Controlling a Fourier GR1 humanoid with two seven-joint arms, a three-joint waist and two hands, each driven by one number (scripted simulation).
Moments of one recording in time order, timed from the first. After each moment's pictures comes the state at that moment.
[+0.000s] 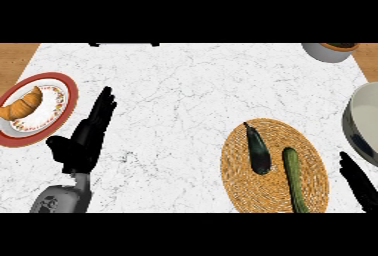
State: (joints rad) left arm -0.14 0.18 -0.14 -1.56 0.06 0.16 0.08; right arm 0.45 -0.26 -0.02 -2.06 0.16 0.07 0.23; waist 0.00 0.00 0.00
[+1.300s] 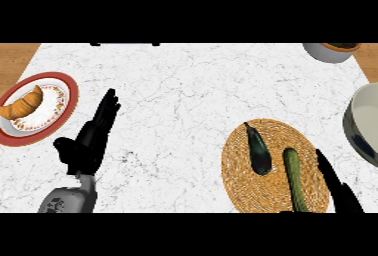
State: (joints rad) left arm -0.12 0.10 -0.09 -1.56 -0.02 0.11 0.09; right arm 0.30 -0.14 -0.05 -1.67 0.34 0.01 0.09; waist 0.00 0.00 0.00
